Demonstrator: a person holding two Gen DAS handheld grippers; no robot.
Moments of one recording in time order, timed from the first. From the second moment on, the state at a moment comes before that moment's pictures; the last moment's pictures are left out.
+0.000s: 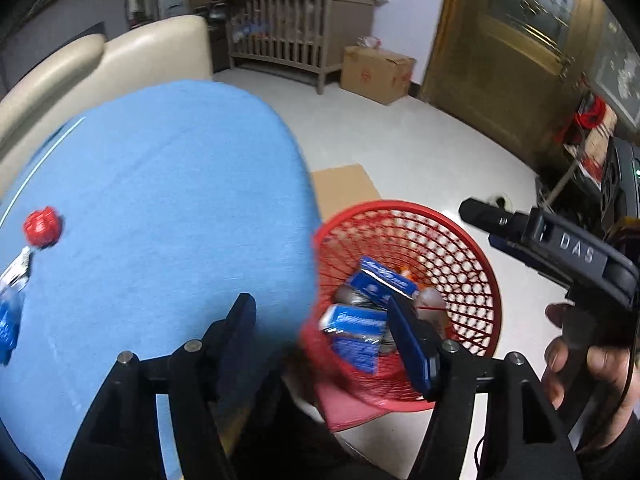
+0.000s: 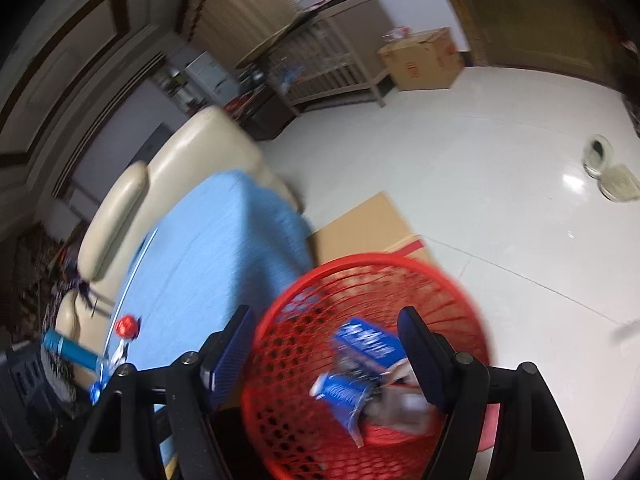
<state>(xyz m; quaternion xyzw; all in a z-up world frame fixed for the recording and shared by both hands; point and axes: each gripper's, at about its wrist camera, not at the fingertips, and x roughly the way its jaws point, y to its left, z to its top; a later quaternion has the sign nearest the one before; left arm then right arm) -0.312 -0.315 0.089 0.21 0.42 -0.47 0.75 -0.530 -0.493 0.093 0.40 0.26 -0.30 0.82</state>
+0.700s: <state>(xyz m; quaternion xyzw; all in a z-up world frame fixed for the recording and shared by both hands) -0.179 -0.147 0.085 0.09 0.43 -0.33 0.84 -0.349 -0.366 0.104 0.27 0.37 -0.18 0.87</state>
